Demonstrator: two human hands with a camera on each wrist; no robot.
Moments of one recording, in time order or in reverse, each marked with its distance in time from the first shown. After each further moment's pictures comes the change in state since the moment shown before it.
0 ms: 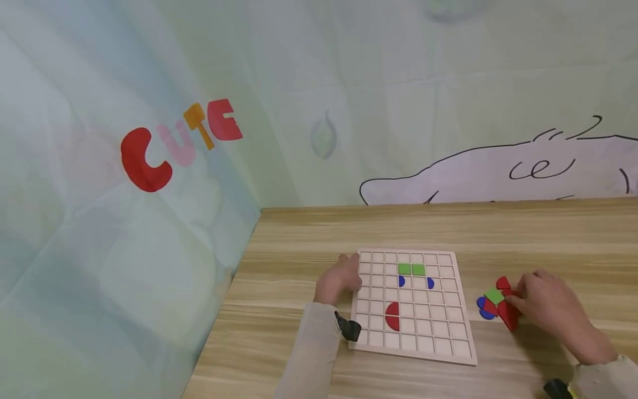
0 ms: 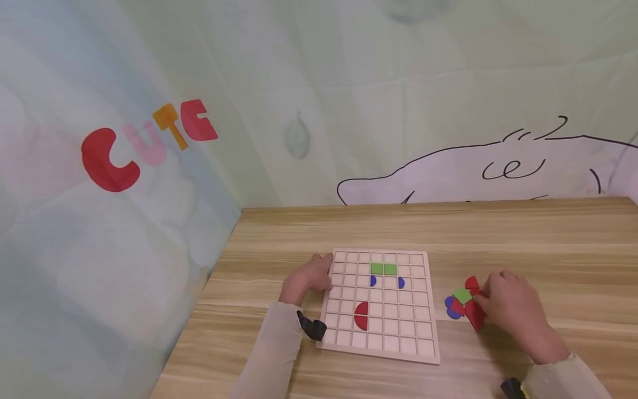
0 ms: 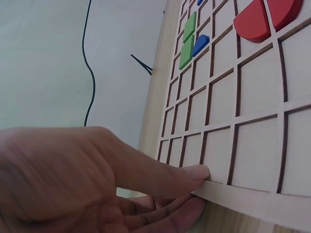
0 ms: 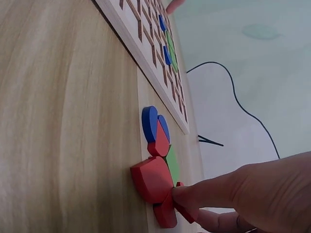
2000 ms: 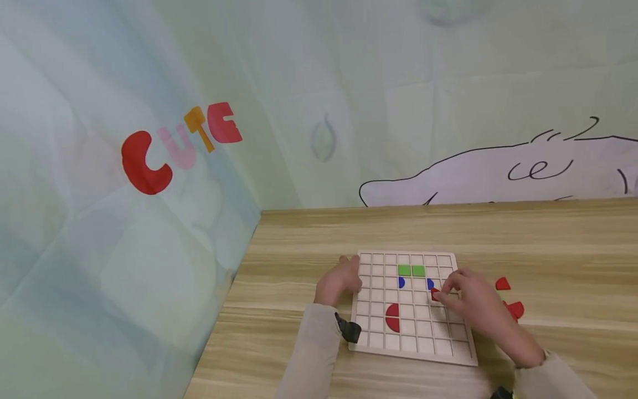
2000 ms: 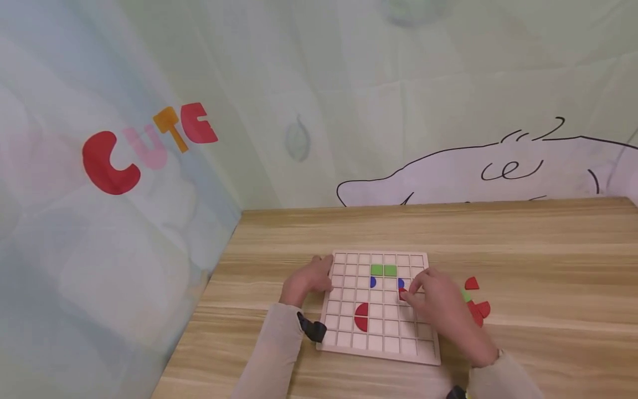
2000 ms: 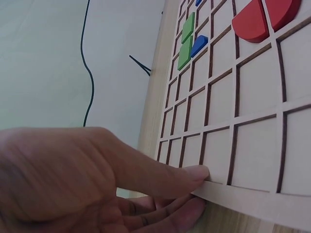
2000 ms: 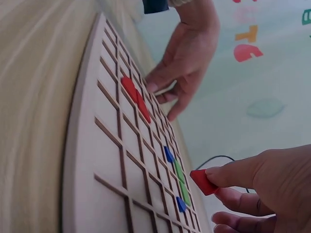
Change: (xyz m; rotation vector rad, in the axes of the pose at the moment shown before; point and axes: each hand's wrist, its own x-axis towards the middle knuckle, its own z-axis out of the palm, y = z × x) left_hand 0.000 0.000 0.000 -0.005 0.001 0.002; right_hand -0.001 -0.101 0.028 0.260 0.055 -0.151
